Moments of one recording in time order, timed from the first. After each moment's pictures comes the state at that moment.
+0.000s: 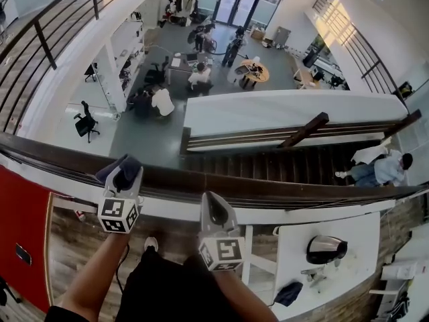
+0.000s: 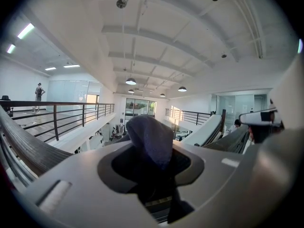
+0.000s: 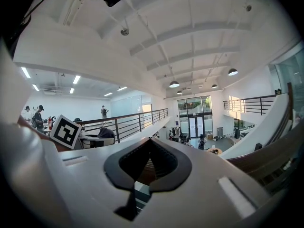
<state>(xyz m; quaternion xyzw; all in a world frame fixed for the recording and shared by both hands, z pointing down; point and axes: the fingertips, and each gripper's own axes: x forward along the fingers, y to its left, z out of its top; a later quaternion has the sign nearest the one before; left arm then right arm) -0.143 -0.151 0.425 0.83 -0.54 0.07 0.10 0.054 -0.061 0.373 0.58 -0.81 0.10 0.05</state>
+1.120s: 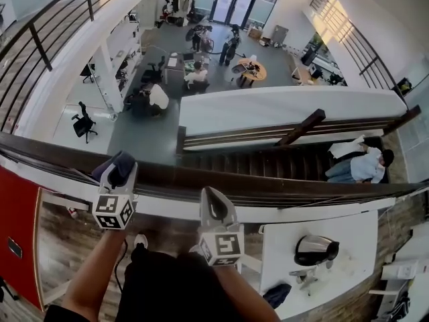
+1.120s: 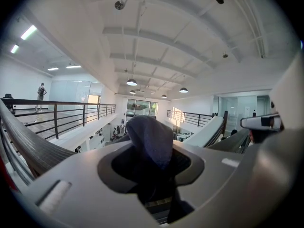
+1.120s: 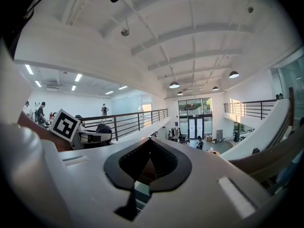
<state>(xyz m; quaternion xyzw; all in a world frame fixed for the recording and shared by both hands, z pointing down) -0.093 -0.148 0.422 0.82 -0.56 0.06 0.10 0.118 -0.058 0.378 0.57 -0.81 0.09 0.06</state>
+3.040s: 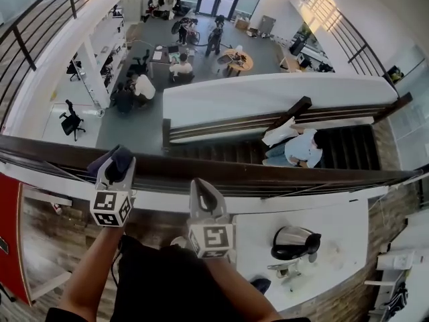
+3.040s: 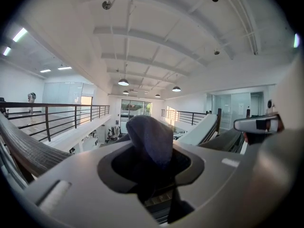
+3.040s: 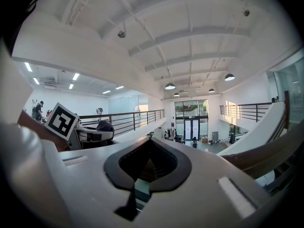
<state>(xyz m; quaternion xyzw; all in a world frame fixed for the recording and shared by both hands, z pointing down) 0.019 -0.130 0.419 0.84 -0.53 0.07 0.09 0.202 -0.044 0.387 0.59 -0.80 0.08 0.06</state>
